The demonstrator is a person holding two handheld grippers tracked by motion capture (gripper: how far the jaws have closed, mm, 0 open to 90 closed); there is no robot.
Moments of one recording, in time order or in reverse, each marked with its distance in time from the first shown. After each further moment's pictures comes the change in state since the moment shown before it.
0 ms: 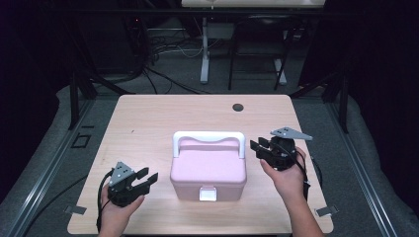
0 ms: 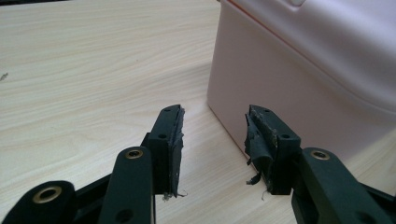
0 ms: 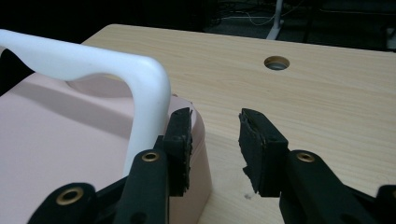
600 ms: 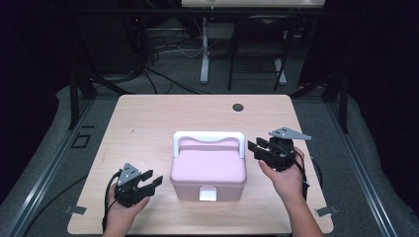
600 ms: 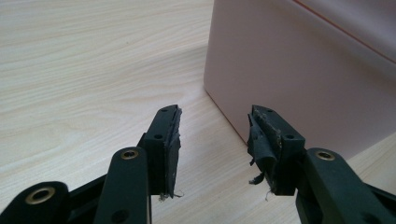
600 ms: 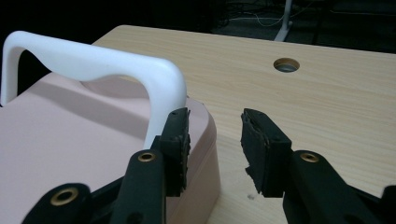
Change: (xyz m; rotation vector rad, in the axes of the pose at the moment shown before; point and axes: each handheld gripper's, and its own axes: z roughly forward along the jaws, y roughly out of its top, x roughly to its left) left arm -0.003 -0.009 0.017 0.038 -0.010 0.012; right arm 0.004 0.001 0.000 -0.011 0.031 -0.005
